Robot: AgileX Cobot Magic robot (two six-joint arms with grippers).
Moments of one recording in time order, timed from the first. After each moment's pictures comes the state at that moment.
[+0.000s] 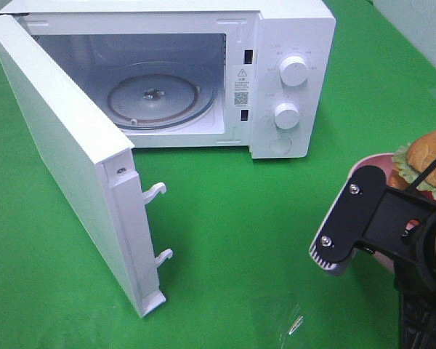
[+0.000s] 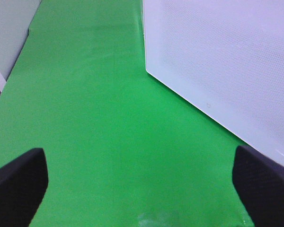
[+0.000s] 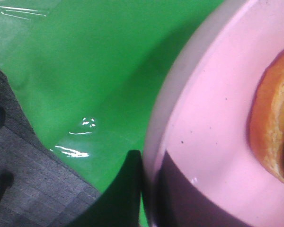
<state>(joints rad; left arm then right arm) 0.03 0.00 -0.50 -0.09 1.05 0.13 1.05 1.26 -0.58 -0.57 0.96 0.40</state>
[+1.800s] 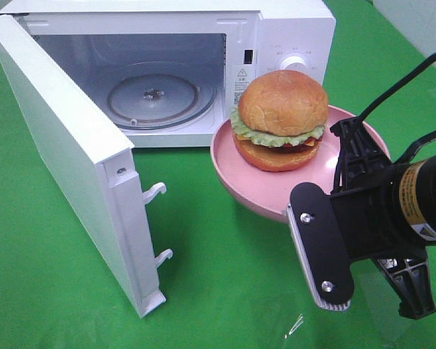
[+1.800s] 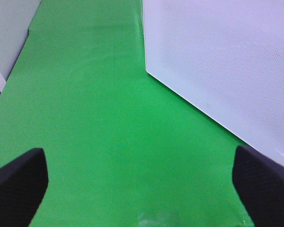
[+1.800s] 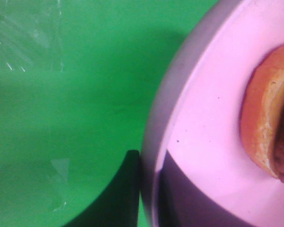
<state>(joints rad) 0.03 0.00 -0.50 -0.09 1.05 0.13 0.88 1.27 -0.58 -0.72 0.49 -0.50</state>
